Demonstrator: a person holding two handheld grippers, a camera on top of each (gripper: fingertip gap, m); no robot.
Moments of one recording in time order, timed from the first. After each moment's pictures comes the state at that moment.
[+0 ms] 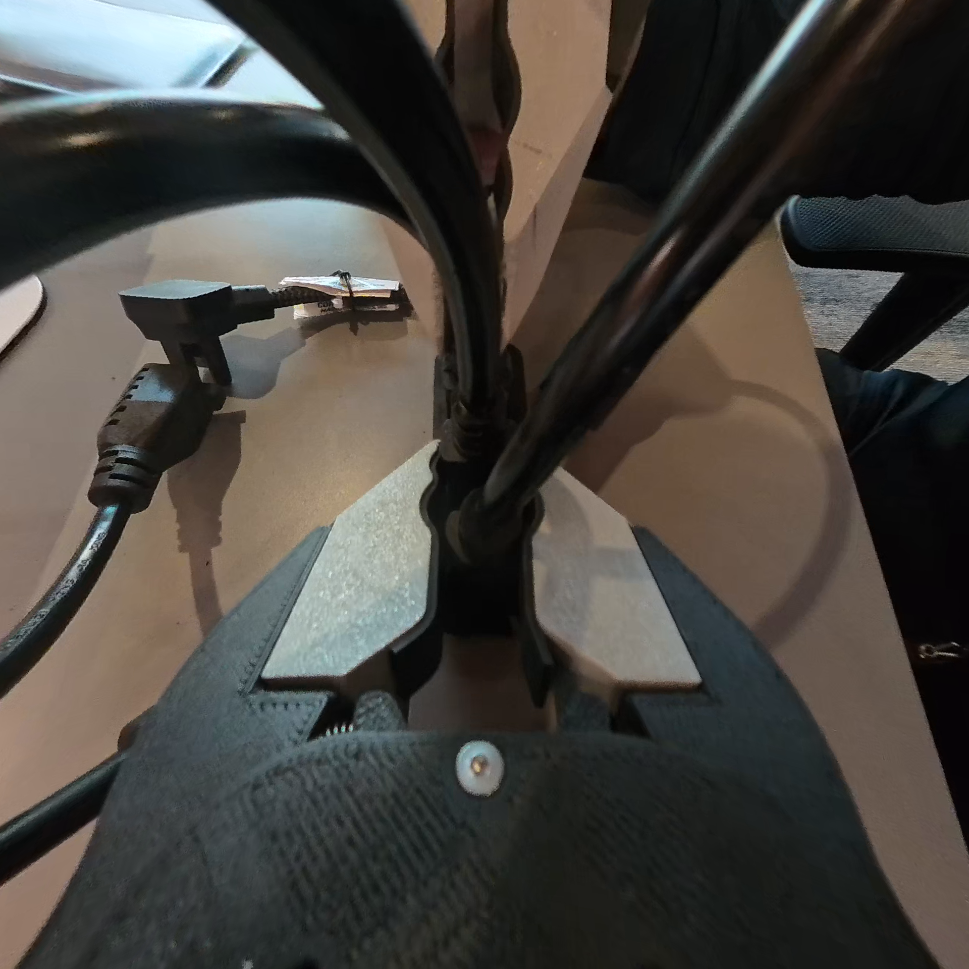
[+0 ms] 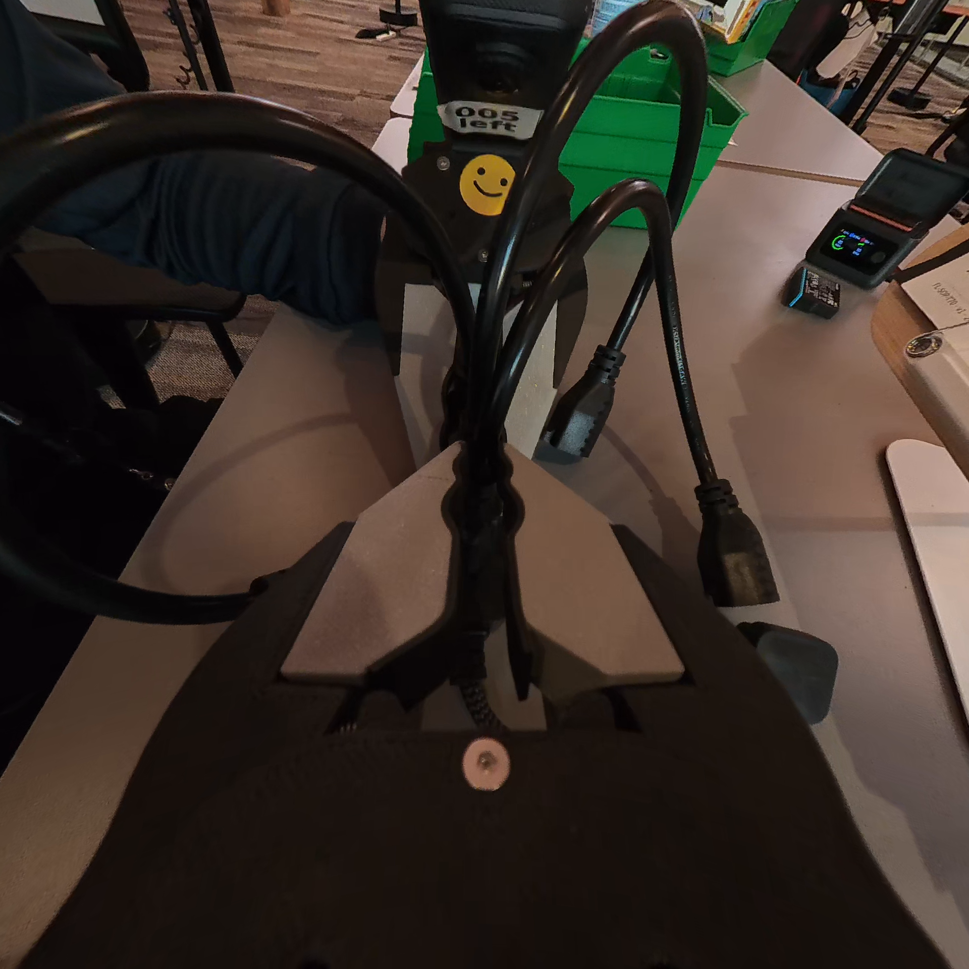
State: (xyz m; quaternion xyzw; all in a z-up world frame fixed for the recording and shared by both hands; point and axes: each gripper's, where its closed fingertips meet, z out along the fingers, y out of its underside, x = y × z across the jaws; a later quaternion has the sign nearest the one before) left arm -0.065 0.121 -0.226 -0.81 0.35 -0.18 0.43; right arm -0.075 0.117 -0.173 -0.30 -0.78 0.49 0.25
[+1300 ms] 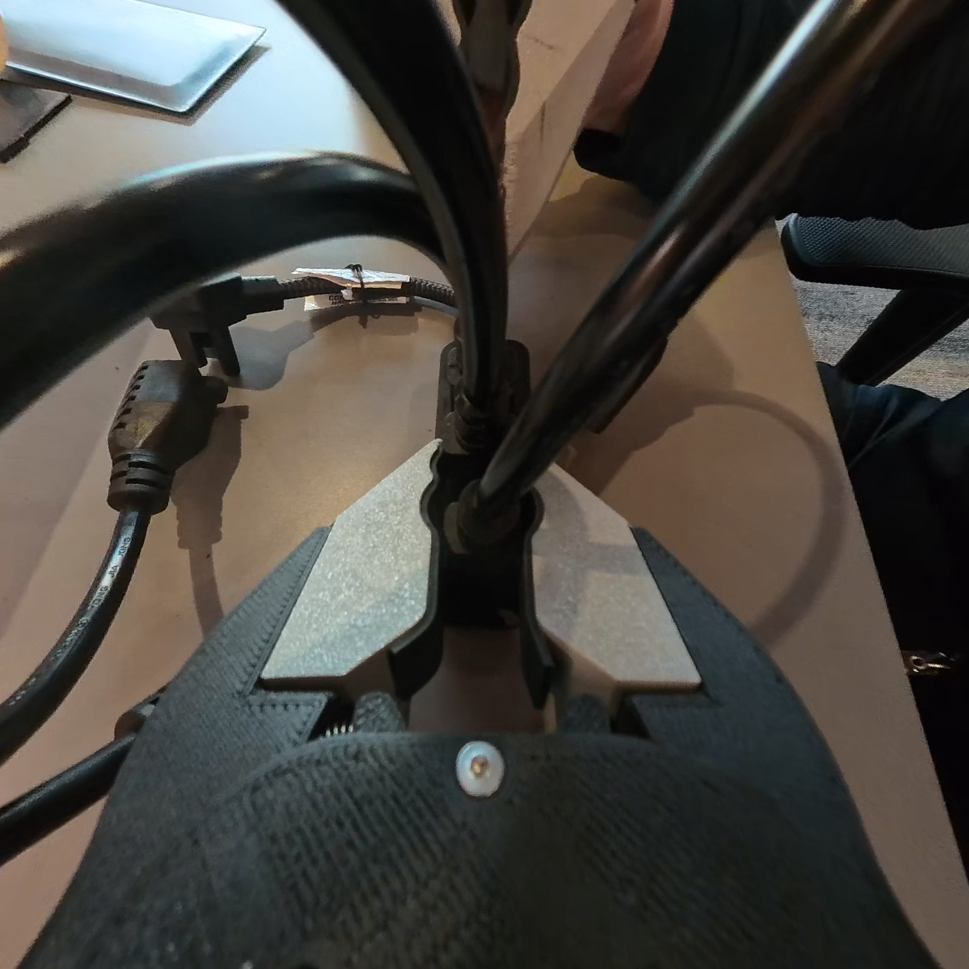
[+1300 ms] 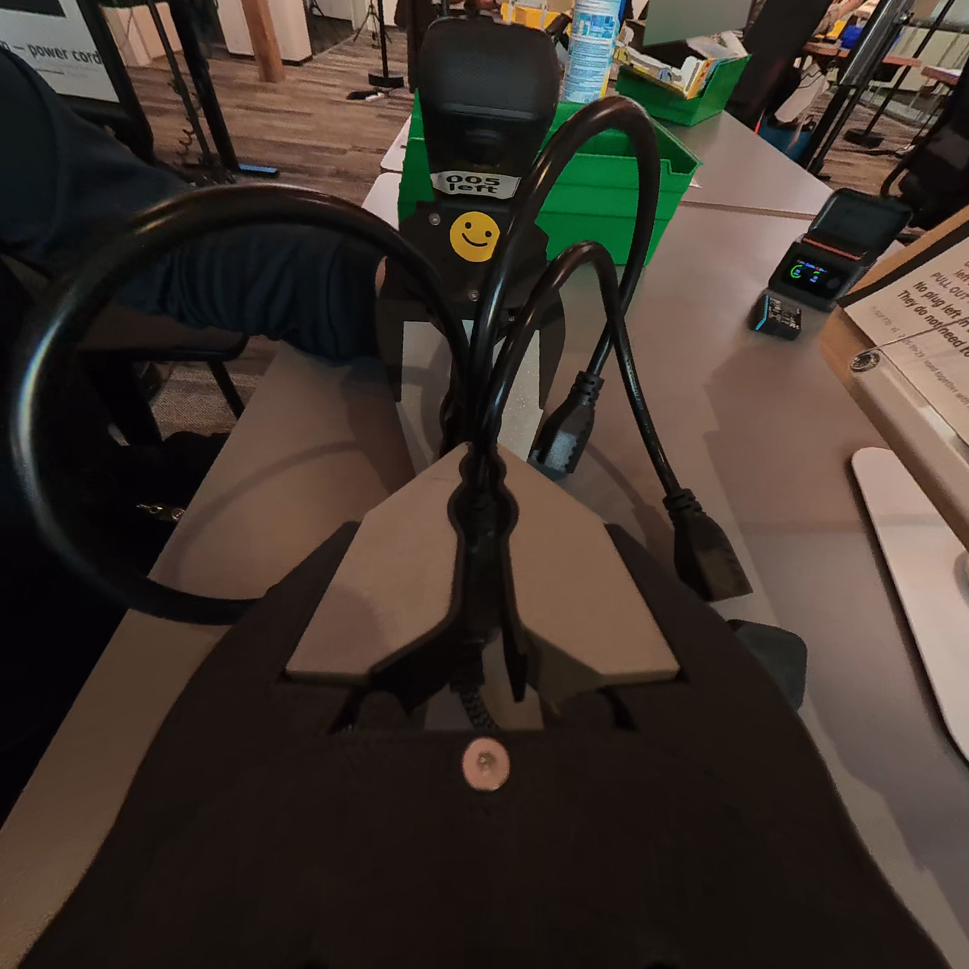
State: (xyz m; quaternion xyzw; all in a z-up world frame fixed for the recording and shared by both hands) left arm -0.067 0.122 -0.225 -0.82 0.34 -0.18 0.43; right arm -0.072 0.123 -0.156 -0.30 -0.76 0.51 0.26
